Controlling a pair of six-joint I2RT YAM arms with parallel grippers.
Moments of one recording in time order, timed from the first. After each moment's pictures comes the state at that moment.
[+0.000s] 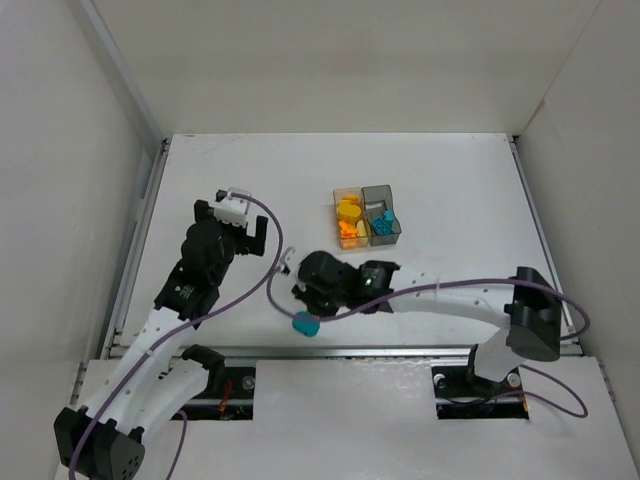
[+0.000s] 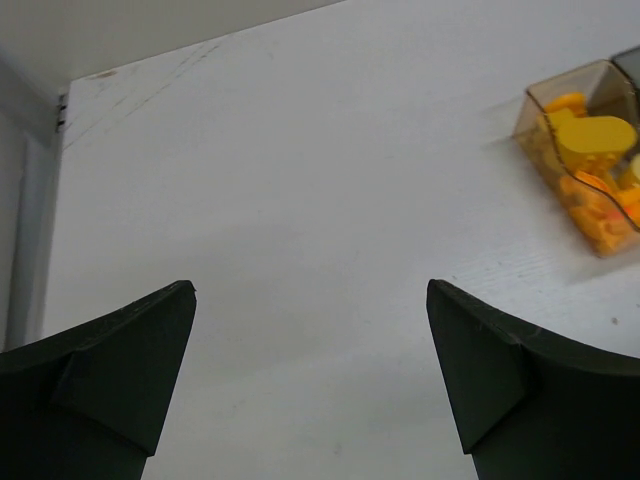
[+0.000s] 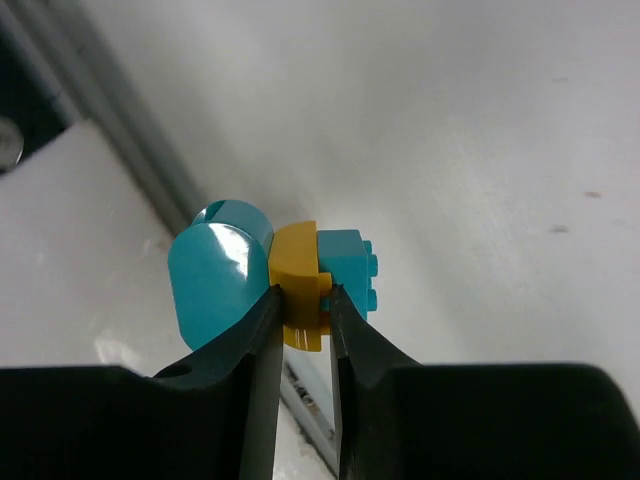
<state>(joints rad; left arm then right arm) -0.39 0.77 0.65 -0.12 -0.24 0.09 1.27 1.63 1.23 -0.53 0.09 0.14</state>
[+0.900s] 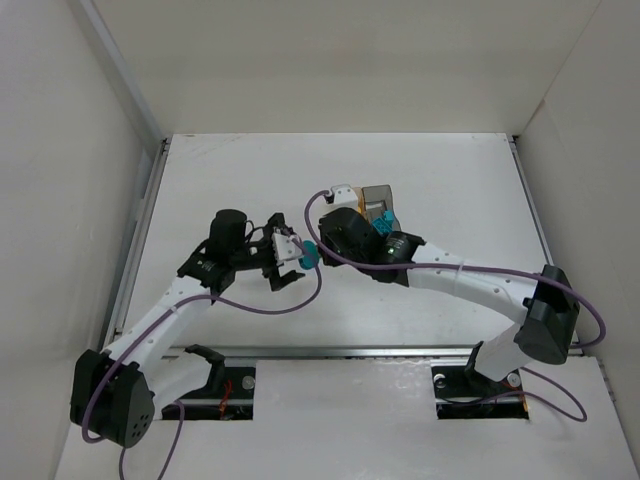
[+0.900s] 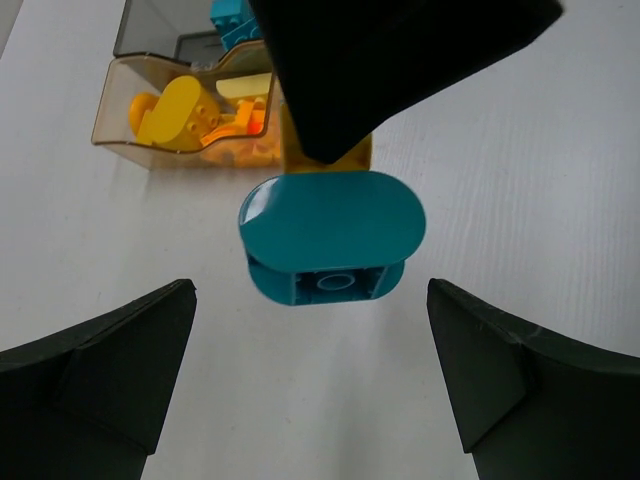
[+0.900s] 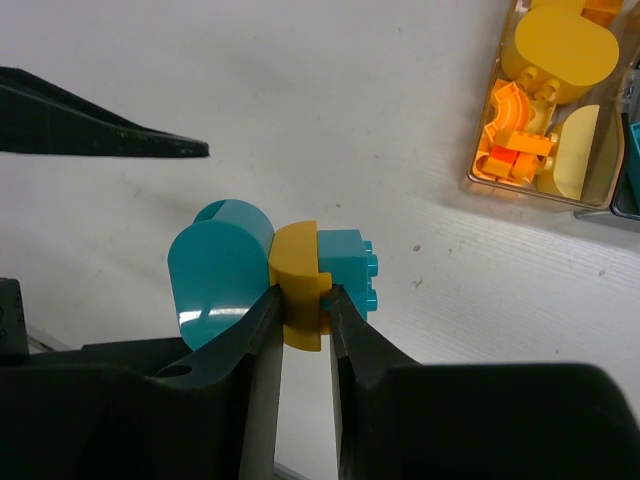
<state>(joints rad) -0.39 1.03 0.67 -0.22 0.71 0.73 1.03 1.53 1.26 -0.41 0.40 0.55</state>
